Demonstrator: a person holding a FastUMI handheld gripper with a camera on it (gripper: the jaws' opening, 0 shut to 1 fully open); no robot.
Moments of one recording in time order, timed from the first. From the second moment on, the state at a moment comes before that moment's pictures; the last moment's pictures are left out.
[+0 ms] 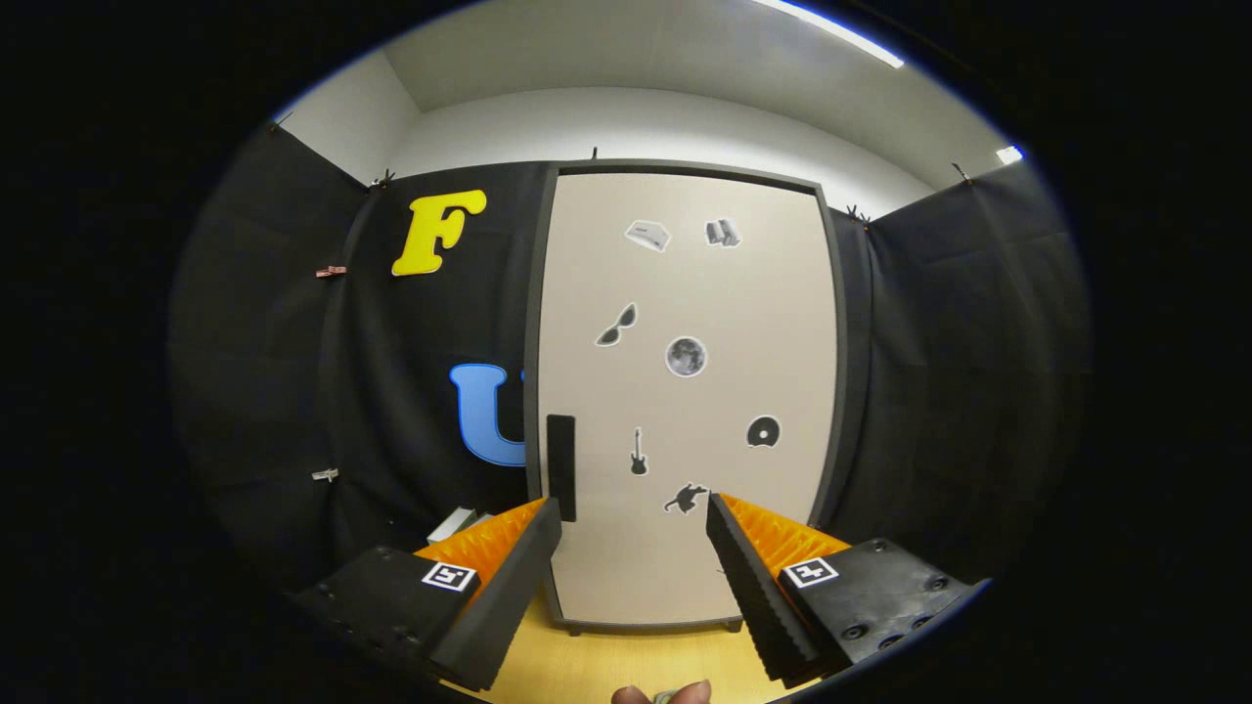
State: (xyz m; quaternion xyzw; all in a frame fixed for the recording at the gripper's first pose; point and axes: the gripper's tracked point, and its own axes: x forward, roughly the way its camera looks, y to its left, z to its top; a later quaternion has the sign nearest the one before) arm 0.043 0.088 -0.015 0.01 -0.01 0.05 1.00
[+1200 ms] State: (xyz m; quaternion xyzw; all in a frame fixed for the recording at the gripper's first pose) arm 0.219 0.168 -0.060 -0.03 0.00 0.02 1.00
